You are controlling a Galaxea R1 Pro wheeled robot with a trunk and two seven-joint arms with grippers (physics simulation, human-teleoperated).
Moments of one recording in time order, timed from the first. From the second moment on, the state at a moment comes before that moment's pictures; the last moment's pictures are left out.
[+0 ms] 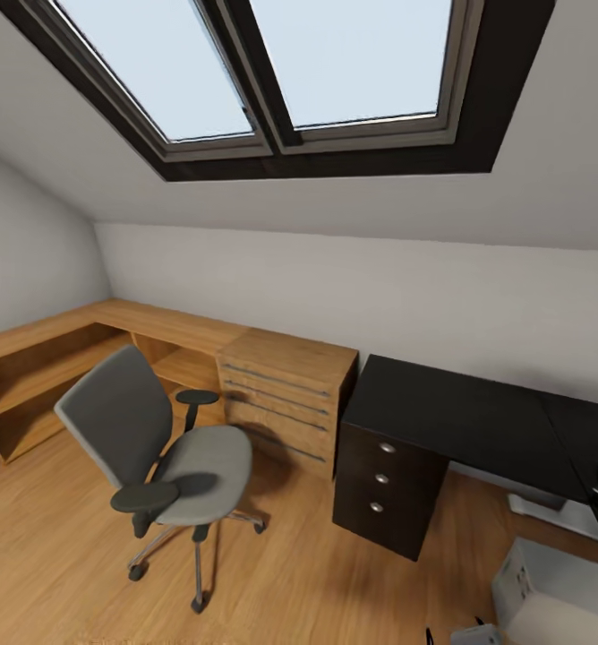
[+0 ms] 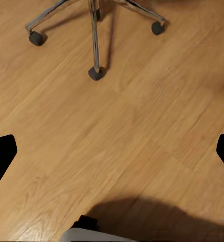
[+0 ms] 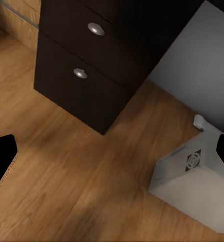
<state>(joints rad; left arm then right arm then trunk) -0.10 -0.04 -0.47 -0.41 0.53 -0.37 0.36 -0.35 -0.07 -0.01 0.02 0.41 -0.71 -0.39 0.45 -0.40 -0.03</state>
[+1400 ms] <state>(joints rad) -0.10 -0.04 -0.47 -0.14 0.54 -0.53 0.30 -0.35 -0.07 -0.02 0.02 0.41 -0.71 -0.39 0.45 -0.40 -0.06</state>
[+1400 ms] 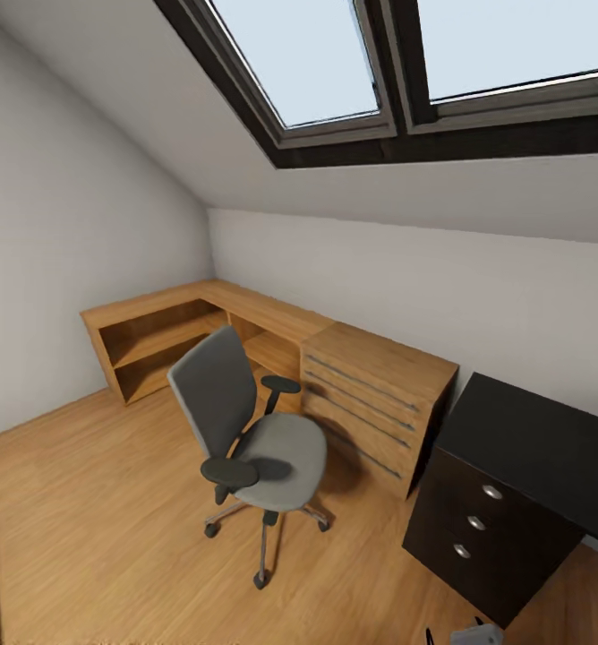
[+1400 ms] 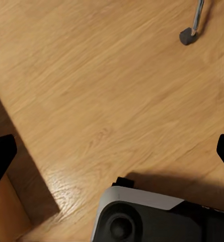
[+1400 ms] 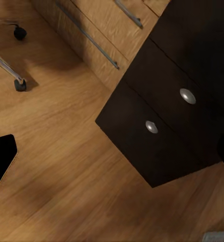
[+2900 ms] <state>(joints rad) -0.10 -0.05 -0.47 -0.04 0.54 -0.92 0.30 -0.28 -0.07 -0.02 0.02 0.41 -1.04 -0.40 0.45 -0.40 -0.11</state>
